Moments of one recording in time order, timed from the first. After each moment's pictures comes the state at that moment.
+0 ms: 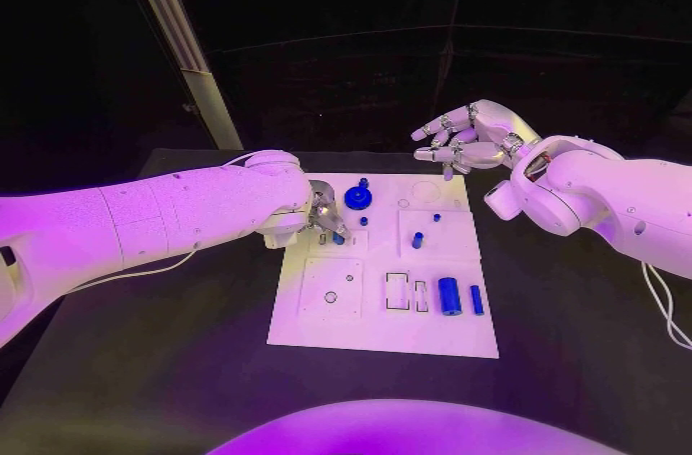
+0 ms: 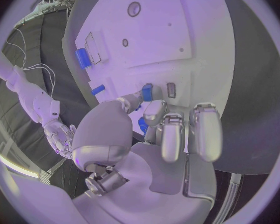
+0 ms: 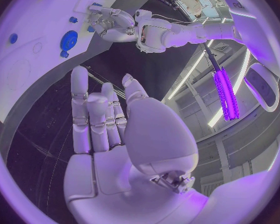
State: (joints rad) left arm 1.32 -0.53 -0.19 1.28 -0.96 0.14 -0.60; left_hand 1.02 -0.04 0.64 0.08 0.04 0.91 0.03 0.71 0.65 1.34 -0.05 1.19 1.07 1.47 -0.10 1.57 1.31 0.06 1.47 0.01 1.40 1.31; right arm 1.28 -0.81 -0.04 1.42 -0.74 -0.26 0.27; right_hand 1.41 0.00 -0.08 0.09 0.30 0.89 0.17 0.15 0.08 0.98 0.08 0.77 0.65 1.36 0.00 1.03 0.91 0.18 1.16 0.10 0.86 0.44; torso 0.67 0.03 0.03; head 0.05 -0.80
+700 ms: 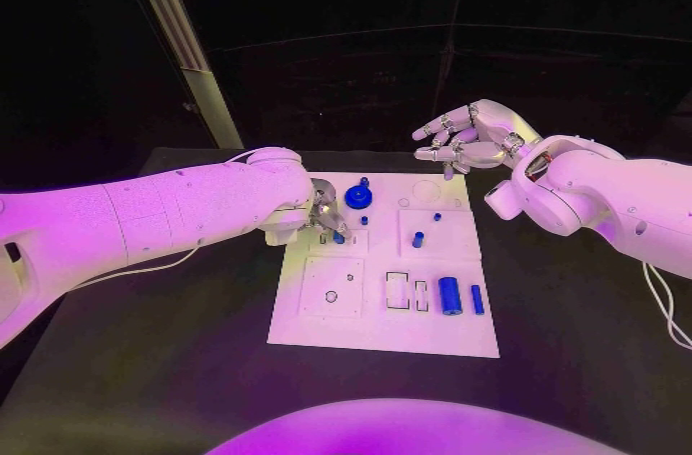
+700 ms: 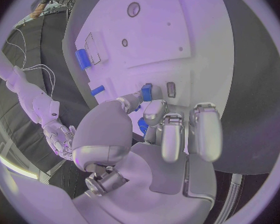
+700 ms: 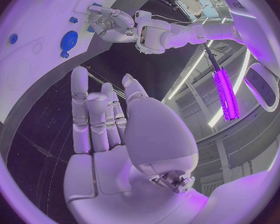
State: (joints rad) left arm 1.33 -0.52 -0.19 1.26 -0.96 0.17 -0.59; left_hand 1.02 -0.04 0.63 0.07 0.04 0.91 0.03 0.71 0.65 1.34 -0.05 1.18 1.06 1.47 -0.10 1.57 1.31 0.06 1.47 0.01 1.40 1.31; right arm 1.28 -0.81 -0.04 1.42 -0.74 -0.26 0.27; right_hand 1.41 0.00 -0.08 0.09 0.30 0.89 0.17 0.16 0.08 0.97 0.08 0.77 0.64 1.35 0.01 1.02 0.90 0.18 1.16 0.10 0.86 0.45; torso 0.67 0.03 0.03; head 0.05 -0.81
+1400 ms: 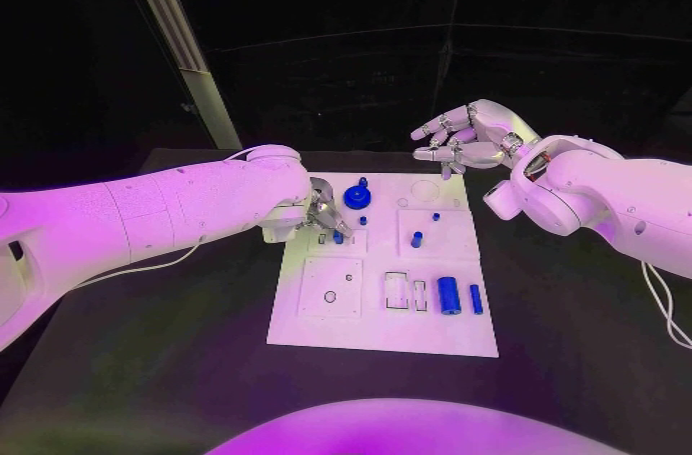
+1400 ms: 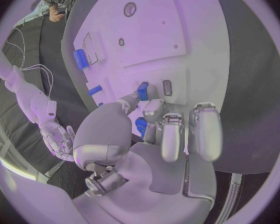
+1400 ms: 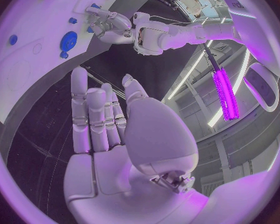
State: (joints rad) left arm 1.33 -0.51 -0.19 1.23 -0.96 0.20 -0.59; left_hand 0.94 -0.08 0.44 0.13 0.05 0.92 0.03 0.67 0.64 1.32 -0.04 1.17 1.05 1.47 -0.10 1.57 1.31 0.06 1.47 0.01 1.39 1.31; right arm 1.28 -0.82 -0.04 1.43 -0.74 -0.25 0.27; right_hand 1.41 0.00 -0.07 0.09 0.30 0.87 0.18 0.17 0.08 0.94 0.09 0.77 0.62 1.31 0.01 0.98 0.85 0.18 1.13 0.11 0.85 0.44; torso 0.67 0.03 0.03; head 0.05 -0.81
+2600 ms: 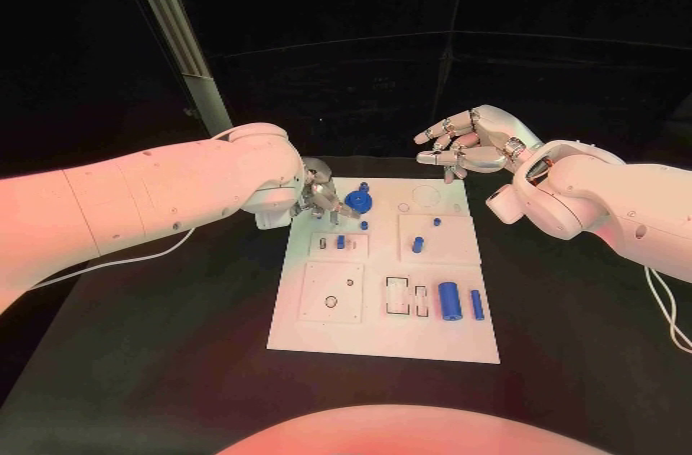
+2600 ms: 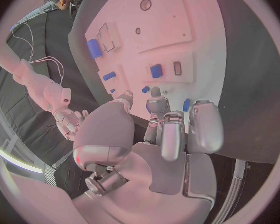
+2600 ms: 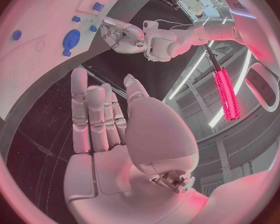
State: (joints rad) left arm 1.39 -0.59 -0.12 1.33 -0.95 0.19 -0.60; left_hand 1.00 -0.07 0.09 0.28 0.05 0.83 0.07 0.56 0.61 1.23 -0.01 1.08 0.93 1.47 -0.08 1.57 1.31 0.06 1.43 0.03 1.32 1.24; right arm 1.28 -0.82 -0.04 1.41 -0.74 -0.25 0.27; right_hand 1.40 0.00 -0.08 0.11 0.30 0.85 0.18 0.18 0.08 0.93 0.10 0.77 0.60 1.29 0.02 0.97 0.83 0.18 1.12 0.12 0.85 0.44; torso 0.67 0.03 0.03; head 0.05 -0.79
